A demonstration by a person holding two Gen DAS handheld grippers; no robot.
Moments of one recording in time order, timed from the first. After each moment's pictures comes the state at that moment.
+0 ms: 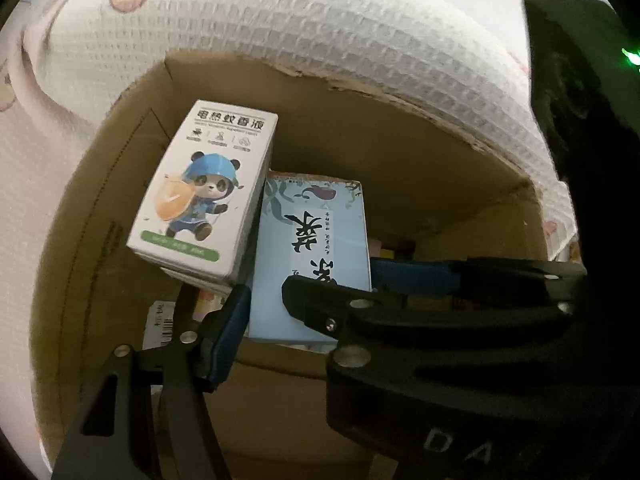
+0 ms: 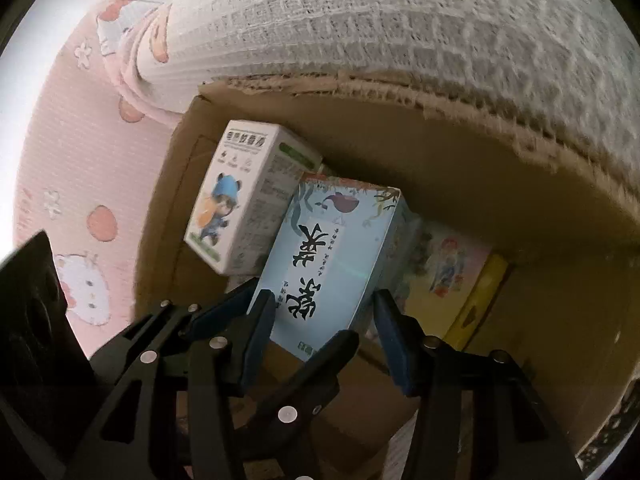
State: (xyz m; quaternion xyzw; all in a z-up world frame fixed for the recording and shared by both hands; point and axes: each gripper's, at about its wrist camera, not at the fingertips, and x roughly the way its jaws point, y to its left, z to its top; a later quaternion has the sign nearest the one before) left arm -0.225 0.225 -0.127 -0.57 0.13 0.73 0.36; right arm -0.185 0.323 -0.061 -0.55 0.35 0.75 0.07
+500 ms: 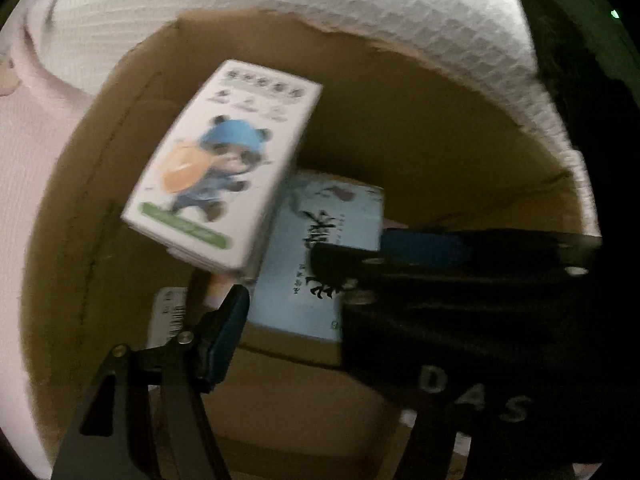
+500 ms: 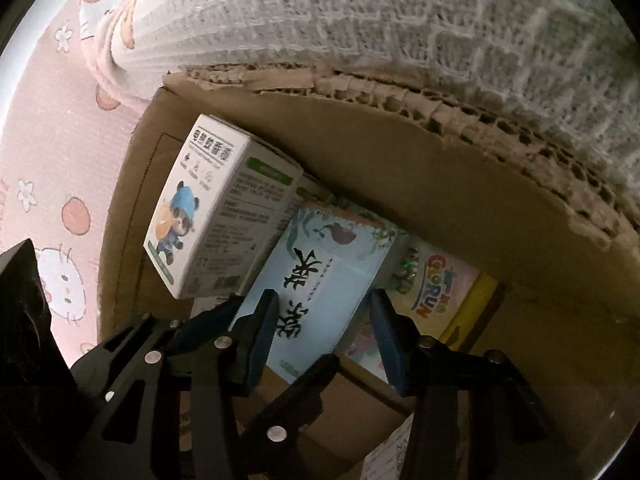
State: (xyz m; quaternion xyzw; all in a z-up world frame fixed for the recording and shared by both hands) left arm -0.234 0.208 -0.130 -0.59 0.16 0.73 0.30; right arm -0.192 0.331 -0.079 -0.58 0.33 0.75 0.08
